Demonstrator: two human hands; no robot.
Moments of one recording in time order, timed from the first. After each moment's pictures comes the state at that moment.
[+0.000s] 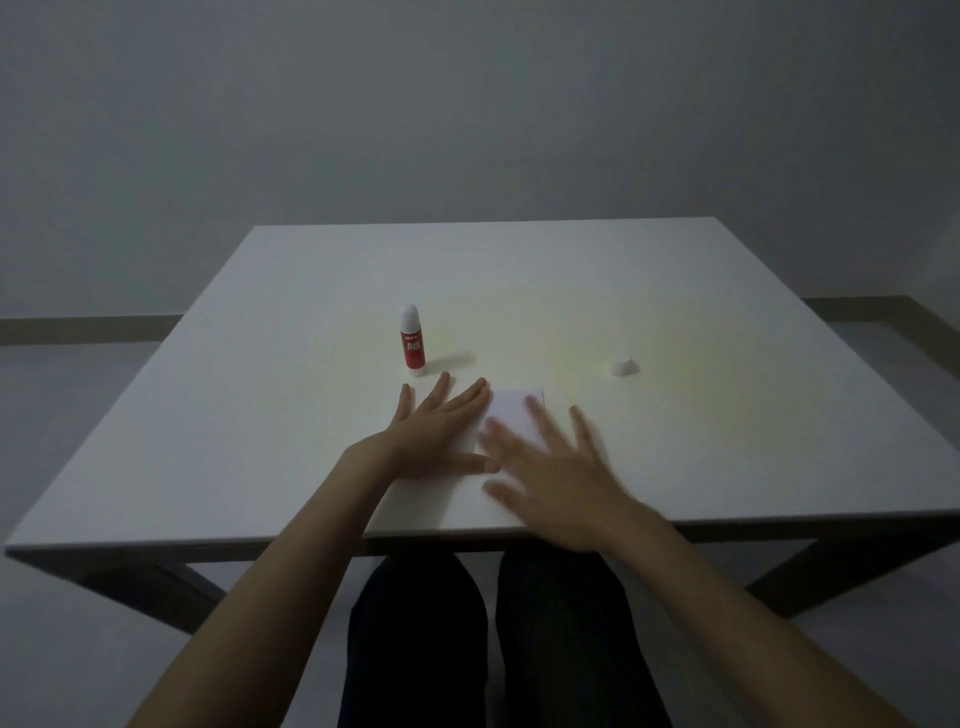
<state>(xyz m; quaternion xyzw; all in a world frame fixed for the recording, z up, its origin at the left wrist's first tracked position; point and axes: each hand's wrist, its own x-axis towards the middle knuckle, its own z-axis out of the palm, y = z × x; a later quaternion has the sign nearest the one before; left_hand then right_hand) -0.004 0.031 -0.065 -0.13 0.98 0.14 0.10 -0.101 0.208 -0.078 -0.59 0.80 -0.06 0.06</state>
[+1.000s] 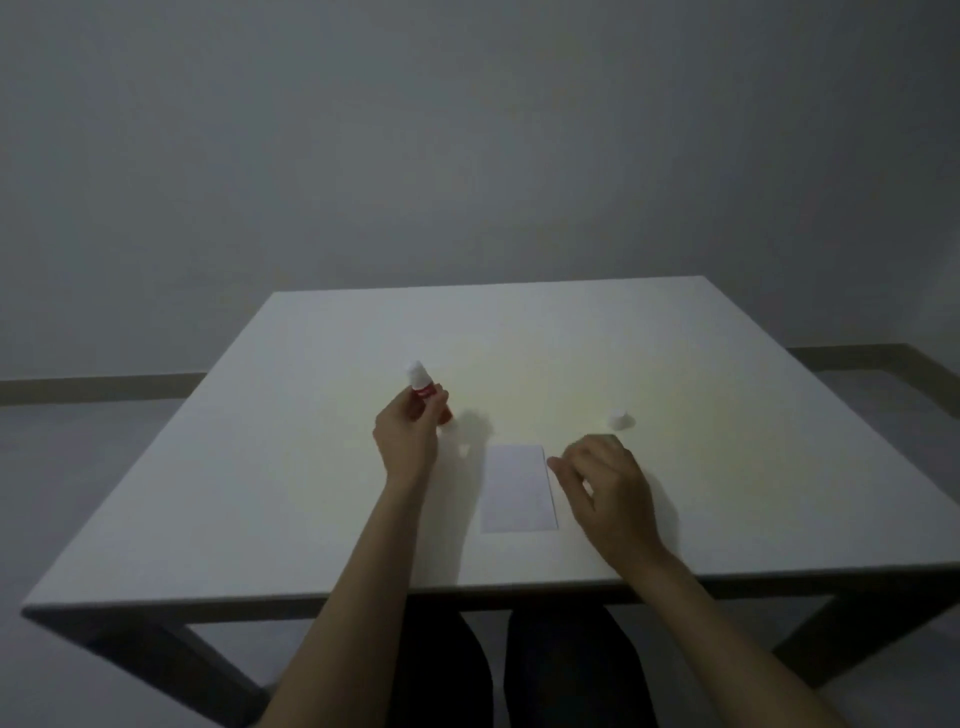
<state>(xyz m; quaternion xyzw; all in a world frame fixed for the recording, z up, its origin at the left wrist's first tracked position) -0.029 0.035 -0.037 -0.41 0.64 0.50 -0.42 -0.128 0.218 -0.065 -0.48 0.76 -0.42 -0.16</state>
